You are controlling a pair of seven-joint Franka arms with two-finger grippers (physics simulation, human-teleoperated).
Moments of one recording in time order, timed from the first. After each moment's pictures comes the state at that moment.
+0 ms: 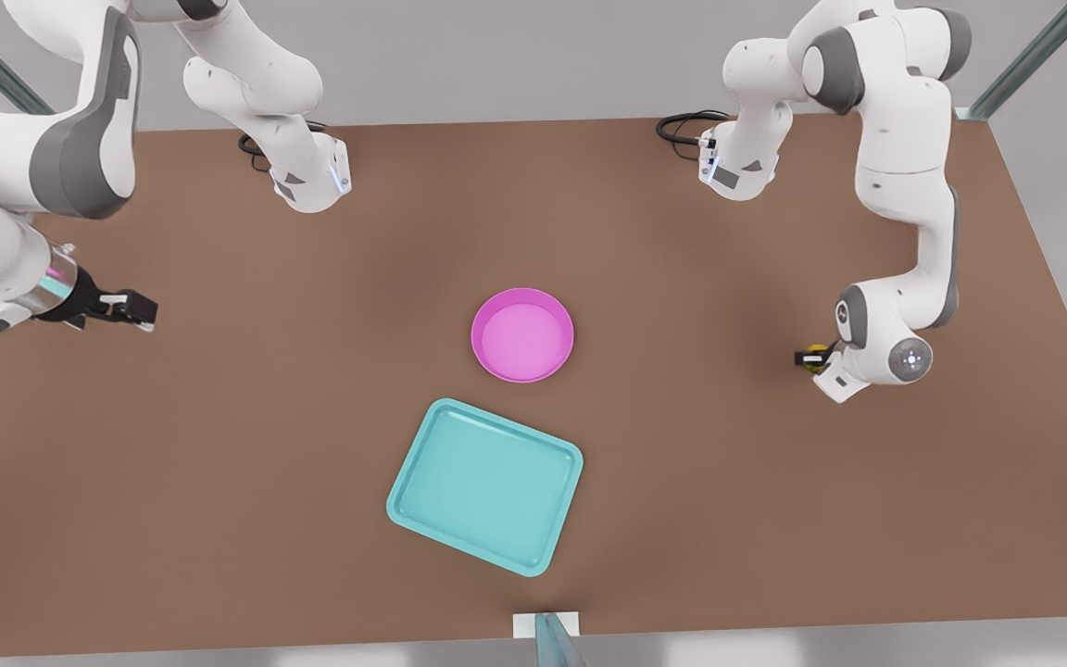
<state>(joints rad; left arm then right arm) -0.12 0.49 0.25 -2.06 -0.03 2.21 0.17 -0.06 0.11 0.02 -1.45 -0.09 1.47 -0.01</state>
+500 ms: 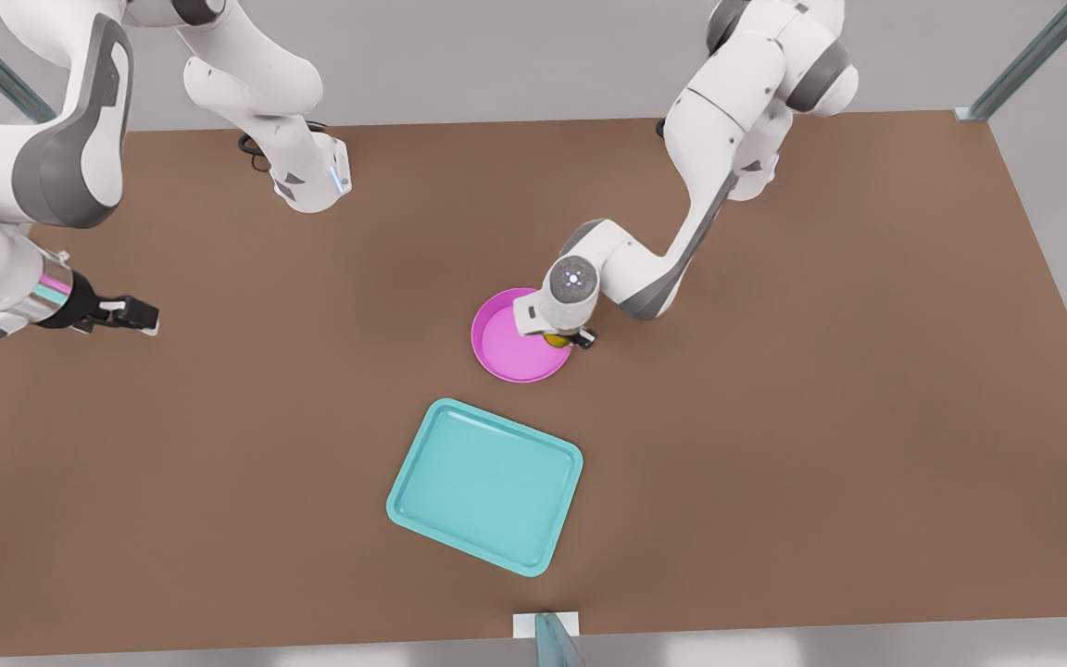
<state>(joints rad) -0.64 0.59 -0.17 -1.64 -0.04 2.10 -0.16 -0.08 0.13 0.02 -1.45 -0.03 1.47 -0.01</state>
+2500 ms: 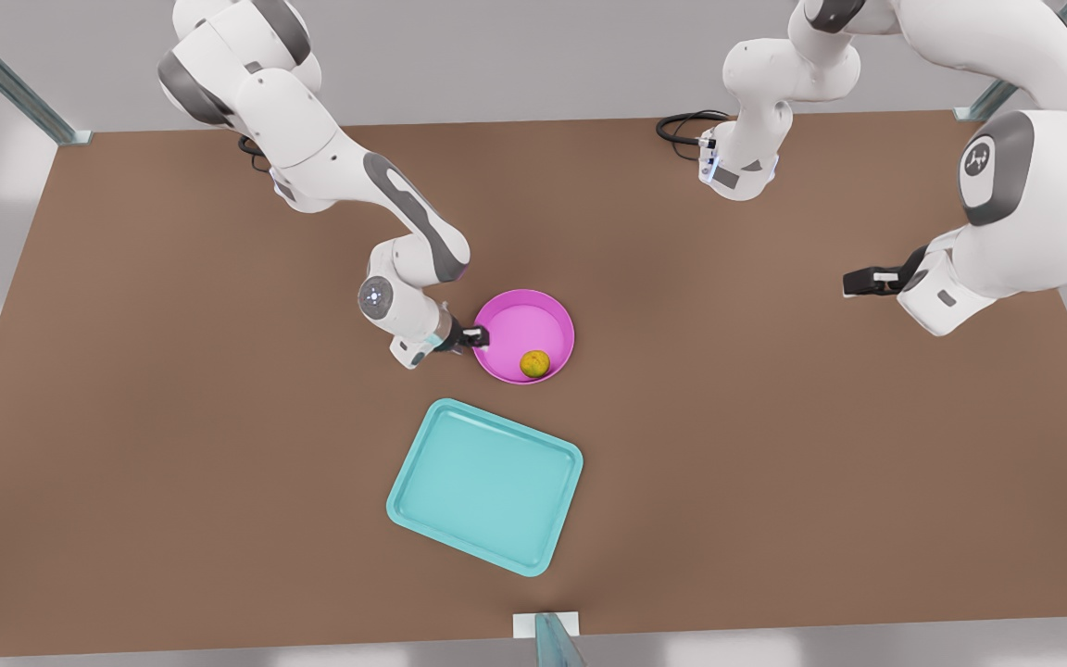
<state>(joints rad) -0.10 0.24 0.06 -1.28 -0.05 1.22 -0.02 0.40 0.51 0.27 -2.14 0.65 2.75 0.08</state>
